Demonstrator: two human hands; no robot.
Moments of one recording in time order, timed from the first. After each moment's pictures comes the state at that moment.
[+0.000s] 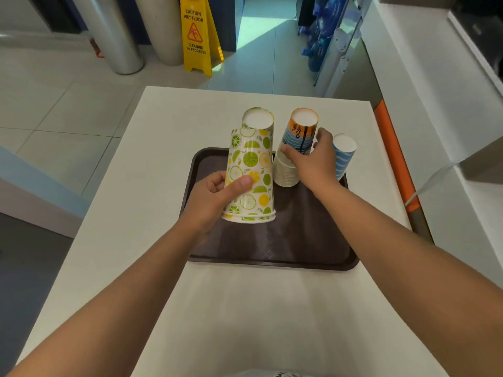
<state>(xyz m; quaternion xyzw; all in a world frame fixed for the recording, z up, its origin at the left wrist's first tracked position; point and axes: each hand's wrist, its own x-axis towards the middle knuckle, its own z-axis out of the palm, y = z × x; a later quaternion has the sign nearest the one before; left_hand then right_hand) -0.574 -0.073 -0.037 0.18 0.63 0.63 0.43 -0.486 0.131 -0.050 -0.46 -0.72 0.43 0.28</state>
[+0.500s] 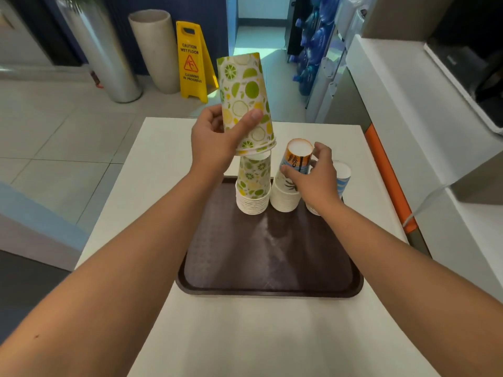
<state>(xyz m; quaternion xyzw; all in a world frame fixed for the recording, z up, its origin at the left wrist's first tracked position) -0.636 0.023 0.031 0.23 0.62 0.72 0.21 -0.490 0.142 -0.037 -0.44 -0.72 0.44 0.30</state>
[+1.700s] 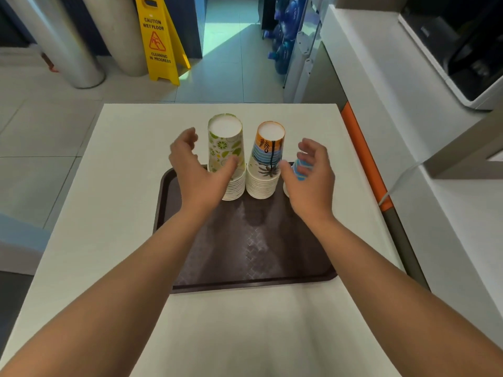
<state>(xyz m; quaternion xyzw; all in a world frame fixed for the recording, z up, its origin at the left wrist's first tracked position) -0.602 0.023 -0.053 0.29 0.78 0.55 0.04 -0.448 0.125 -0.044 -0.46 -0.70 0.39 0.39</state>
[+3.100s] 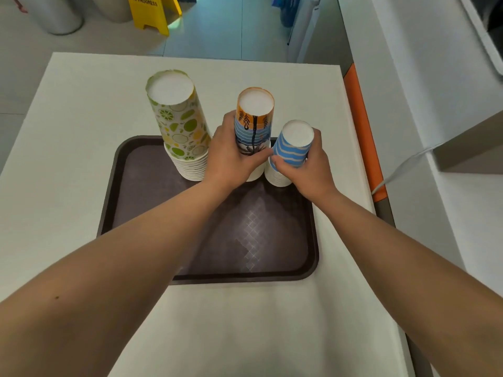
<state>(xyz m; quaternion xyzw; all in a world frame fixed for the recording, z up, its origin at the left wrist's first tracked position) -0.551 0.123 -0.107 0.40 0.76 0.50 0.13 -0.407 0.224 -0.122 -0.38 -0.77 0.45 0.25</state>
